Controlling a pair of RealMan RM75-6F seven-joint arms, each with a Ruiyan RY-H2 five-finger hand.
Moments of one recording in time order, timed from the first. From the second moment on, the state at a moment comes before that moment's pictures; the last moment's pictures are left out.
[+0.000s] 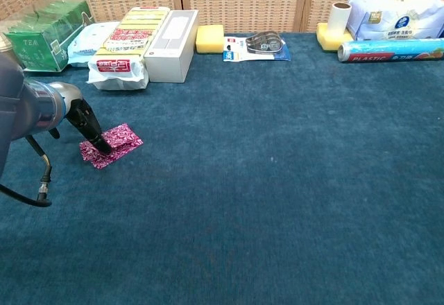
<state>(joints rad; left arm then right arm) -0.88 -1.80 -0.51 -1.58 -0.03 1.52 0.93 0.00 -0.85 0.02 -1.78 -1.49 1.44 0.29</state>
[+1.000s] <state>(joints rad) -0.80 -1.69 -0.45 -1.69 0.09 1.44 0.97 -0.01 -0.85 0.02 -1.78 -1.49 1.46 0.30</state>
